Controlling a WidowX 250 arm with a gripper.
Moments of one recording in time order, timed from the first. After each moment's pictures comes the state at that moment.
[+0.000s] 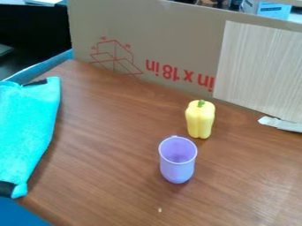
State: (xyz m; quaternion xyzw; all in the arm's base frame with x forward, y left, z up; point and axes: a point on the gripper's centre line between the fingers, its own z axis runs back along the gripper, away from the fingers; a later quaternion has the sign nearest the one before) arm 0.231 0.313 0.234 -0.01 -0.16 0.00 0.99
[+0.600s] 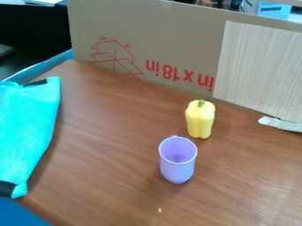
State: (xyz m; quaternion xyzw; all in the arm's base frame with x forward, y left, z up) arm 0.238 0.327 0.191 -0.08 -0.12 -0.02 0.99
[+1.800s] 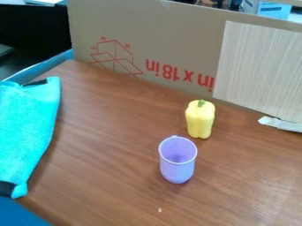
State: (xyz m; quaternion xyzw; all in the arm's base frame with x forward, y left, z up) arm 0.222 0.377 0.149 -0.11 -0.12 -0.05 0.98
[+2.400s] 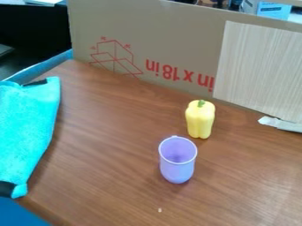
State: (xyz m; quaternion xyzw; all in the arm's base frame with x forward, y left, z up) arm 0.222 0.366 0.098 -0.13 -0.14 -0.01 0.98
